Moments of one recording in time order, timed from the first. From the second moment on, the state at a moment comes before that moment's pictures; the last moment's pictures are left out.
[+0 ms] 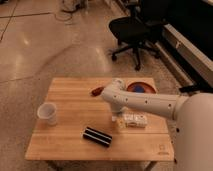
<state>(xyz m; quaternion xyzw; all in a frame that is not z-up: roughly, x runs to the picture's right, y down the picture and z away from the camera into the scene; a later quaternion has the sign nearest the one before) 0.092 0.167 0.866 -0.34 0.08 -0.09 0.93</state>
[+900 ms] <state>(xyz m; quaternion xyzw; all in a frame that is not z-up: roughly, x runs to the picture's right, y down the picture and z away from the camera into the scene) 0.115 0.151 0.857 -0.32 0.09 -0.03 0.94</state>
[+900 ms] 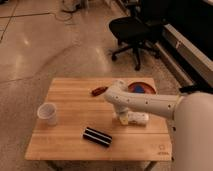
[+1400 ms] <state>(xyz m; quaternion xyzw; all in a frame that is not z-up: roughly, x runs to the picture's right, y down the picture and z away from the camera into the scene) 0.118 0.114 0.806 -0.29 -0.02 0.01 0.96</state>
